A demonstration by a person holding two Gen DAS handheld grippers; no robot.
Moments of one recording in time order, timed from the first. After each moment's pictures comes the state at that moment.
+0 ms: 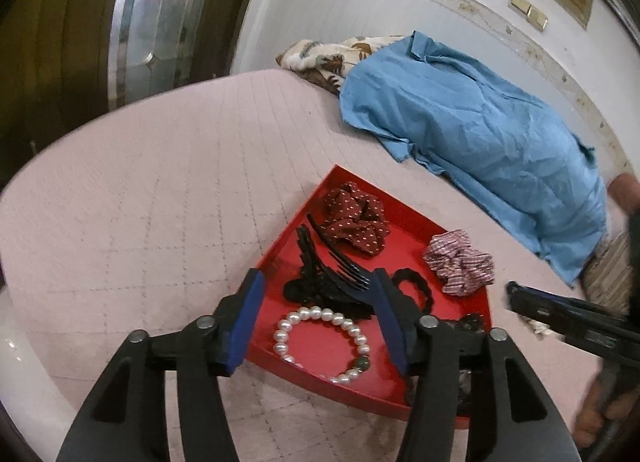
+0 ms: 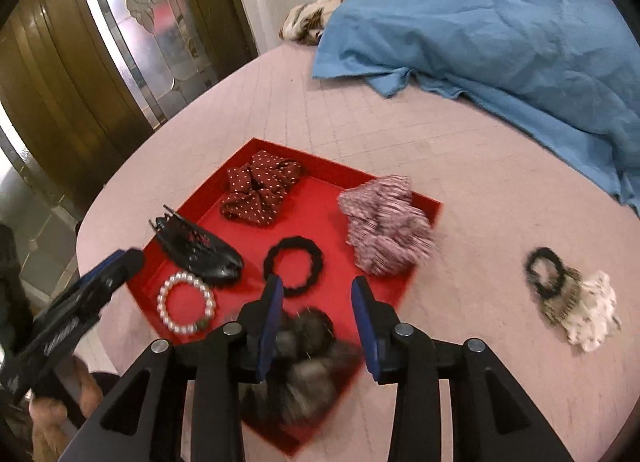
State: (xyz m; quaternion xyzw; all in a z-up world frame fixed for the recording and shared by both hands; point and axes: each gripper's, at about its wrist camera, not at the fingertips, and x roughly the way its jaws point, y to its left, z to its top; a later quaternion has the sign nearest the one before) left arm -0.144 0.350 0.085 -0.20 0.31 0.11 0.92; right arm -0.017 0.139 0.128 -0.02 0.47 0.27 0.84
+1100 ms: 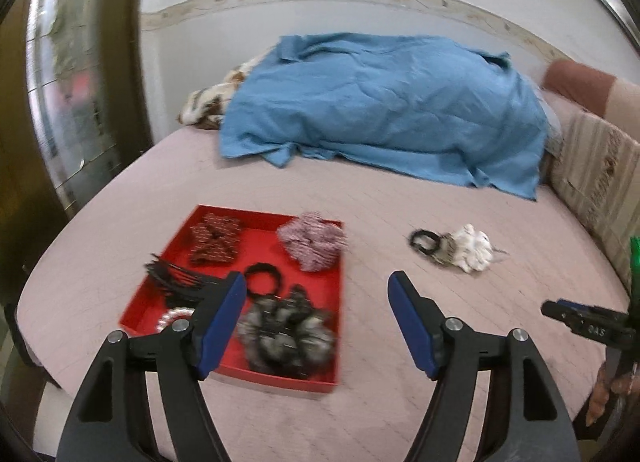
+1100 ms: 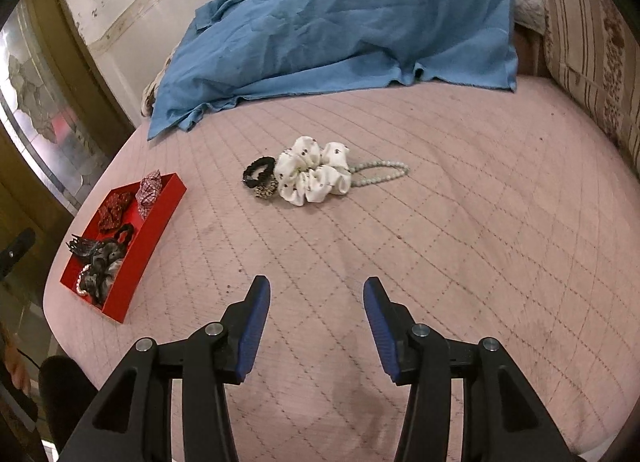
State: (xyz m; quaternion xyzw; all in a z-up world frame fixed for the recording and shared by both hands) left arm -0.161 0.162 0.159 -0.02 0.32 0.02 0.95; right arm -0.104 -0.150 0.105 0.12 0.46 0.09 0.88
